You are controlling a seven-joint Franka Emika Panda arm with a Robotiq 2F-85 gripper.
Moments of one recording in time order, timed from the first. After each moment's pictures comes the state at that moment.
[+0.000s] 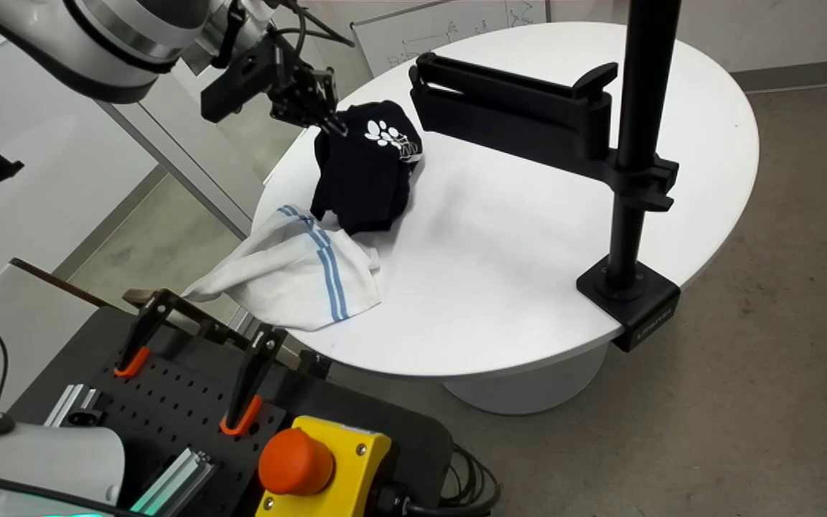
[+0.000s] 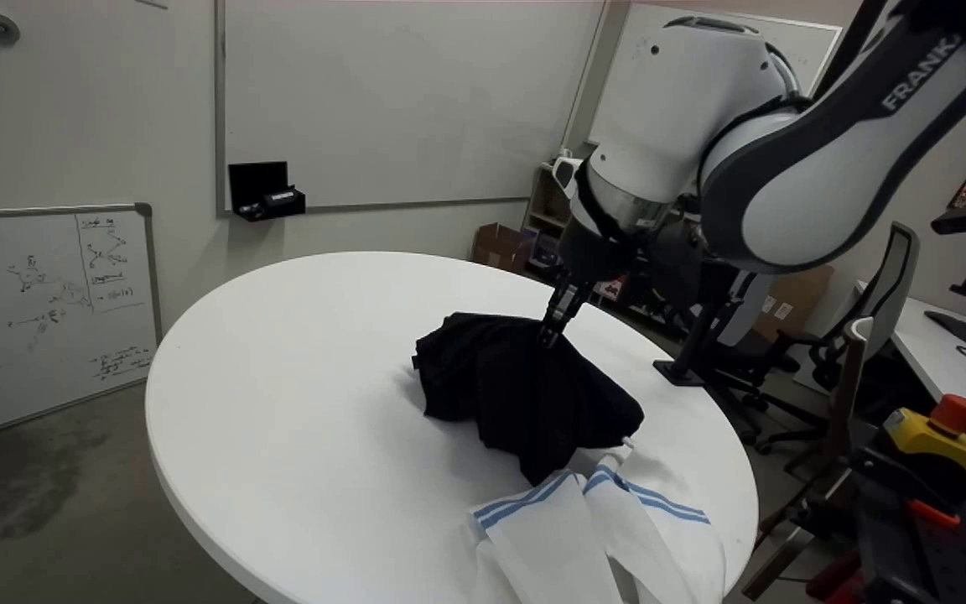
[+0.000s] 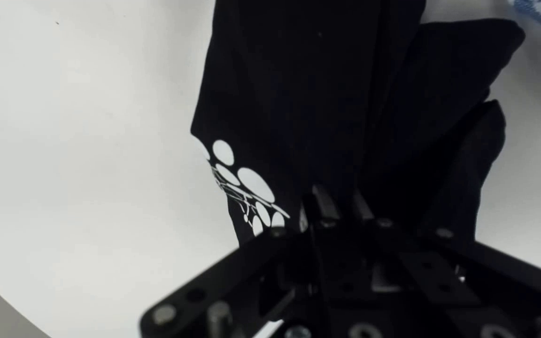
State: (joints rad) arm 0.37 0.48 -0.35 -2.34 -0.35 2.99 0.14
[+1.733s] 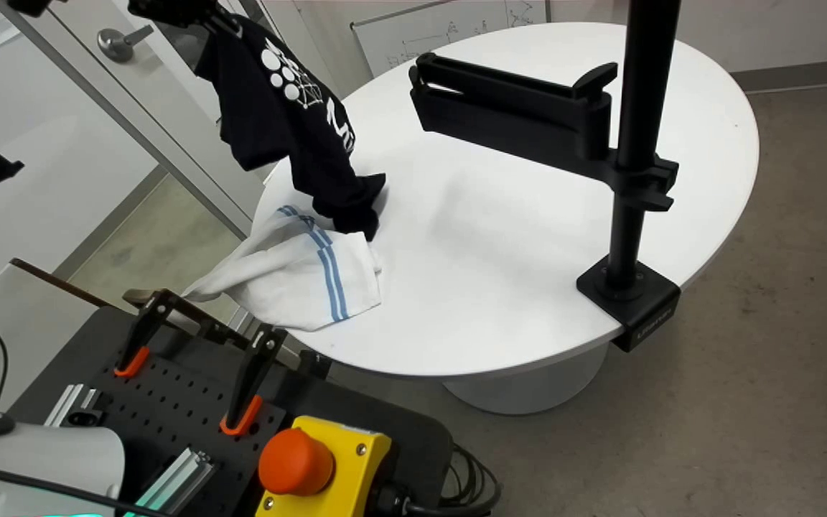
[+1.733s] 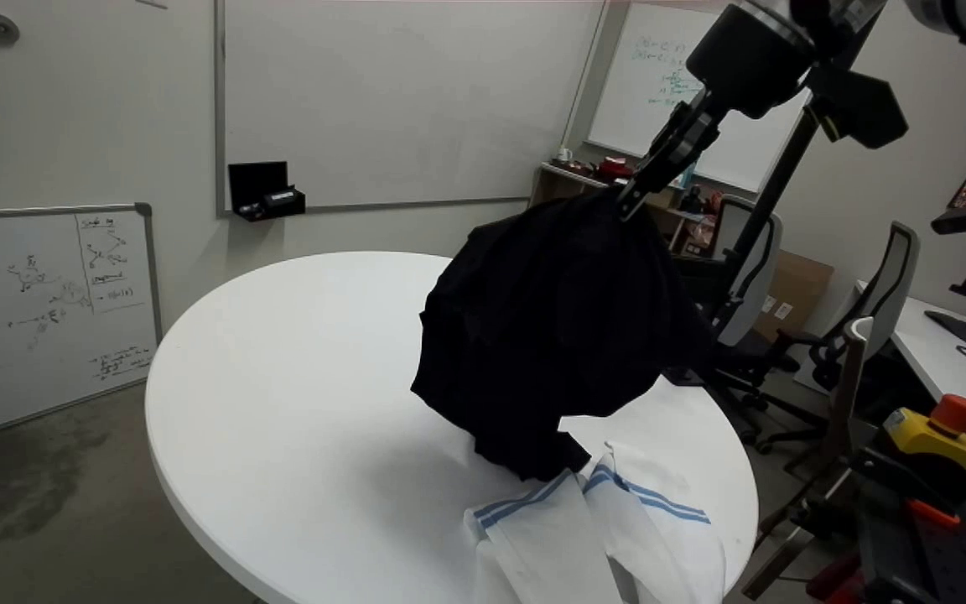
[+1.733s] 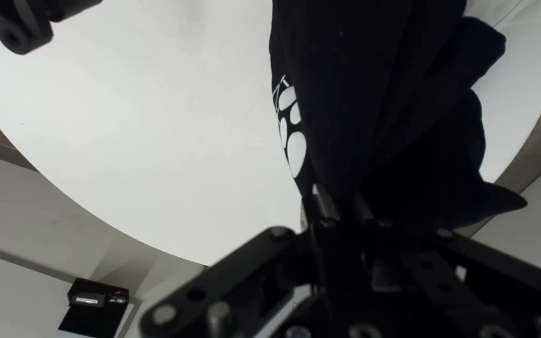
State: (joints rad) arm 0.45 -0.15 -0.41 -2.61 -0.58 2.84 0.22
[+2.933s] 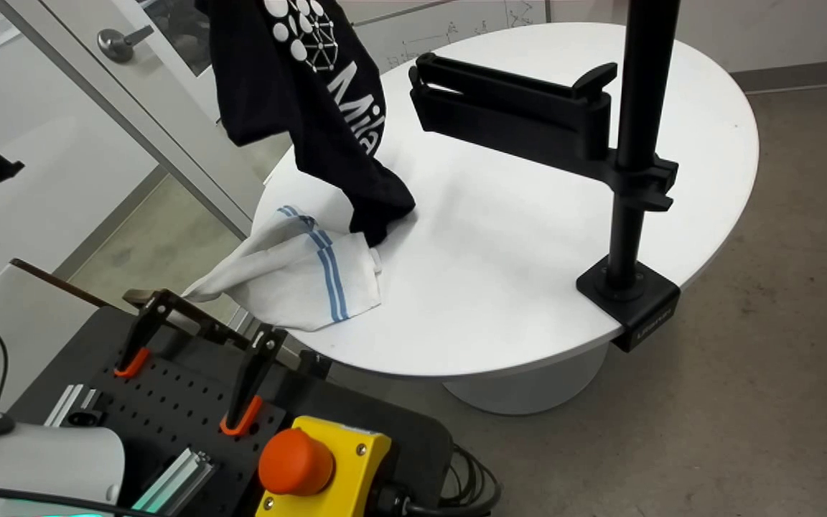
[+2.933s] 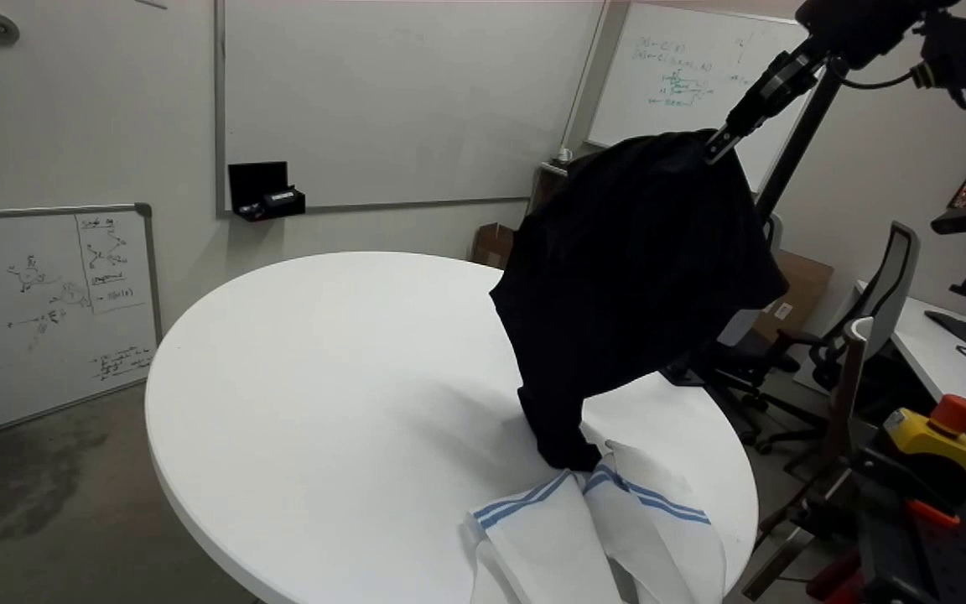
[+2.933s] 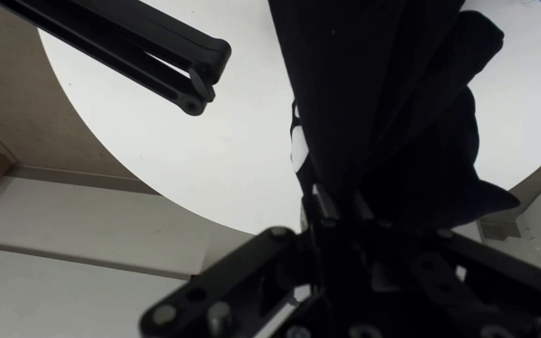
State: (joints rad) arm -0.05 -0.43 -0.11 -2.75 -0.38 2.80 0.10
